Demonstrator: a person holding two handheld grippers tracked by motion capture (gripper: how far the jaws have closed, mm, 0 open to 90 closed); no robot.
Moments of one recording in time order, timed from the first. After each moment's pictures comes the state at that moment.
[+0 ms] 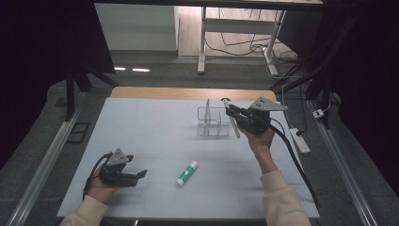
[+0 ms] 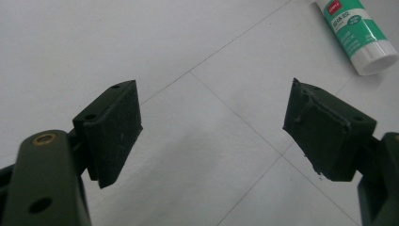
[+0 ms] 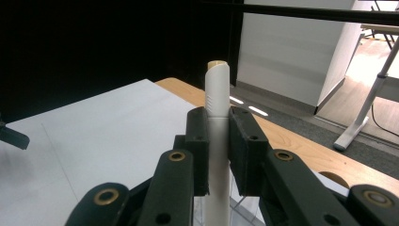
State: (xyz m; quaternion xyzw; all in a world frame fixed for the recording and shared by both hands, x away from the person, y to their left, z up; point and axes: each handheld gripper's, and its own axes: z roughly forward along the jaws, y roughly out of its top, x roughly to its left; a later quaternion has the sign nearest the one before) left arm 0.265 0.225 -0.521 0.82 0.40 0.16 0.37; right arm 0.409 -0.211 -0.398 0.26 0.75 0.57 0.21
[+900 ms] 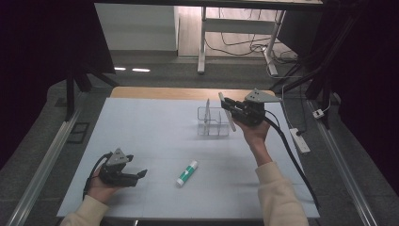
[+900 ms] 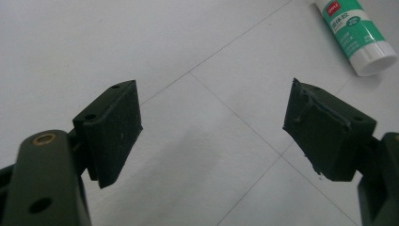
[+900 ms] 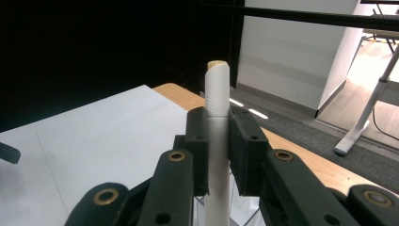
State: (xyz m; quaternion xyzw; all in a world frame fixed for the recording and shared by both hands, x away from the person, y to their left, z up) left arm 0.265 0.225 -0.520 0.82 0.40 0.16 0.37; right arm 0.426 -0.193 -0.386 0.26 0.75 0.57 0.21
